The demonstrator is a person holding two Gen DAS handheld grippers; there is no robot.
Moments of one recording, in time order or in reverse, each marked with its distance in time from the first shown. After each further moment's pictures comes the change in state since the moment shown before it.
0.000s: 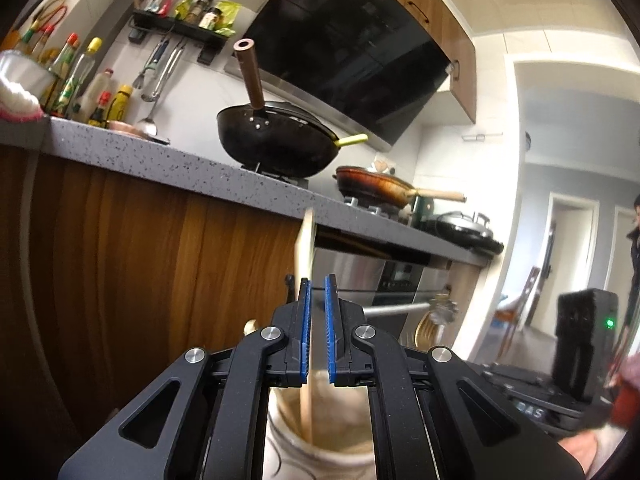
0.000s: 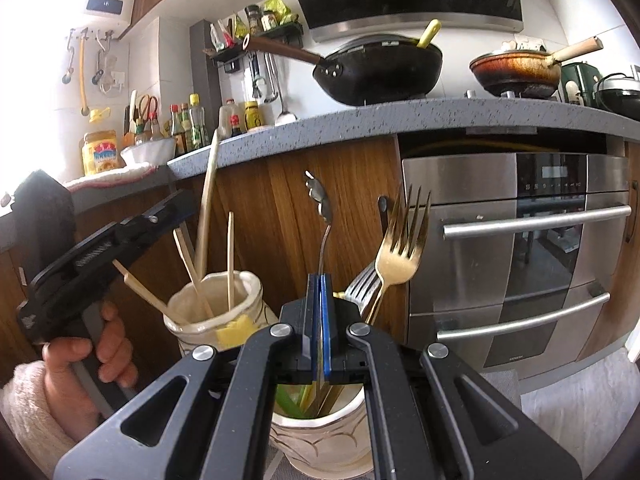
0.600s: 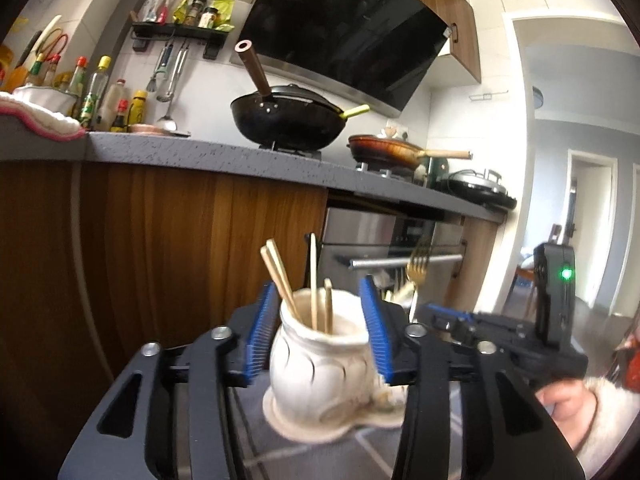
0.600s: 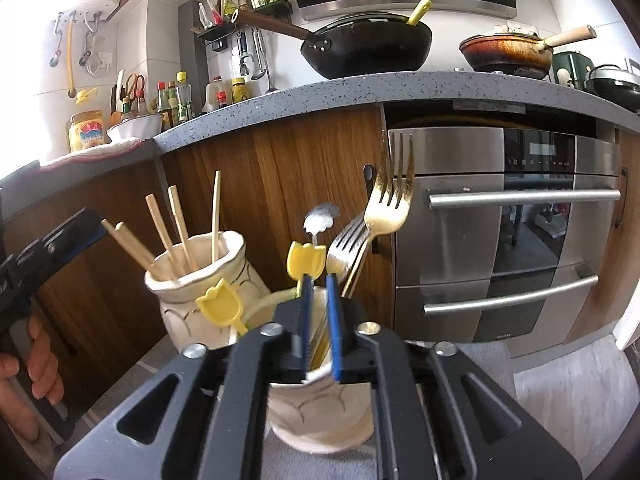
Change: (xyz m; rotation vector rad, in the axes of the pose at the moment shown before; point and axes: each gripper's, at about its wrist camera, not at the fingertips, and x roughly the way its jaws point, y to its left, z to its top) left arm -0.072 -0.029 -0.020 0.087 0.112 0.112; right arm -0.012 0.000 -0.021 0.004 0.057 -0.051
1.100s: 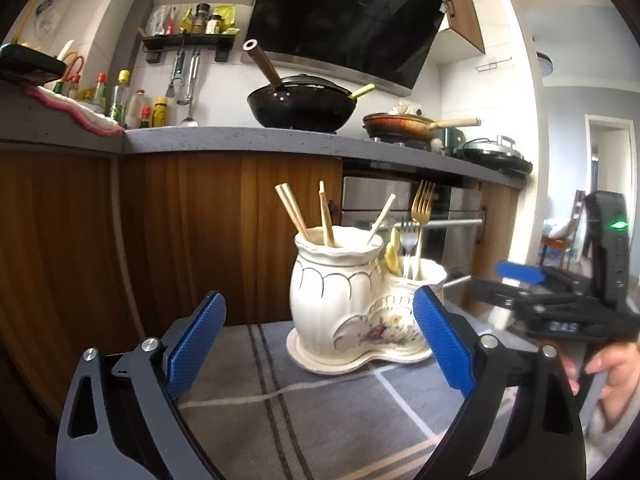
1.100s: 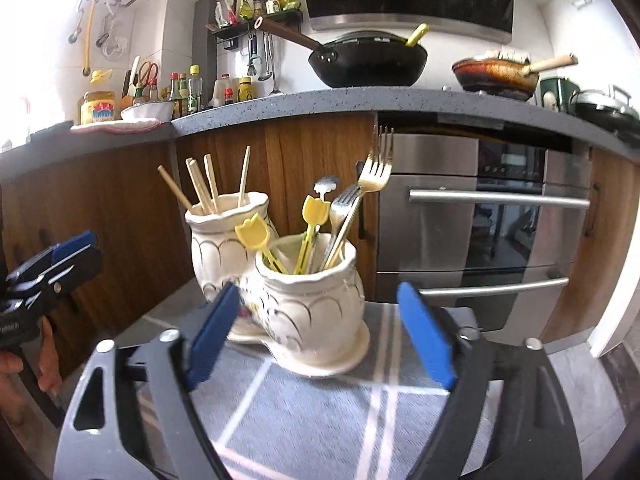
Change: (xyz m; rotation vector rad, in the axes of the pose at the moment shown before) left arm -0.044 -0.019 -0.052 0.092 0.026 0.125; right arm -0.063 0.019 -0.042 -0.094 -0.044 -0.077
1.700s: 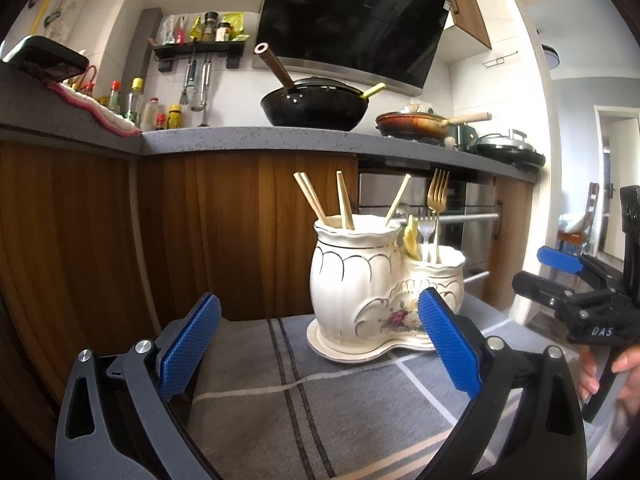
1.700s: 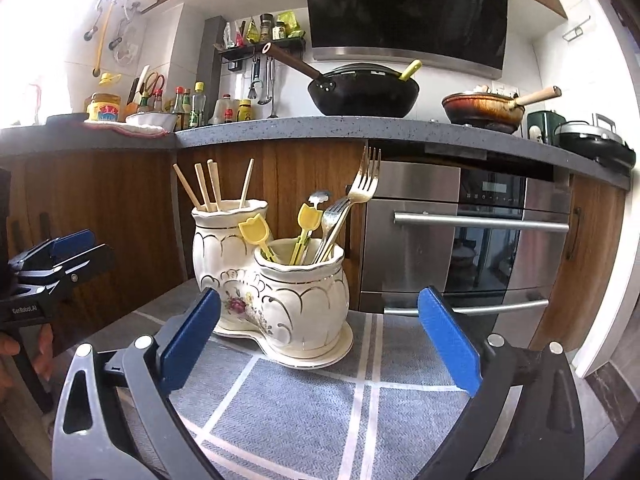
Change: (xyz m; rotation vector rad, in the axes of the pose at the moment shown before) left arm -0.003 0.002 -0.016 0.025 -0.021 0.060; right arm -0.018 0.007 -0.022 -0.052 -0.105 -0.045
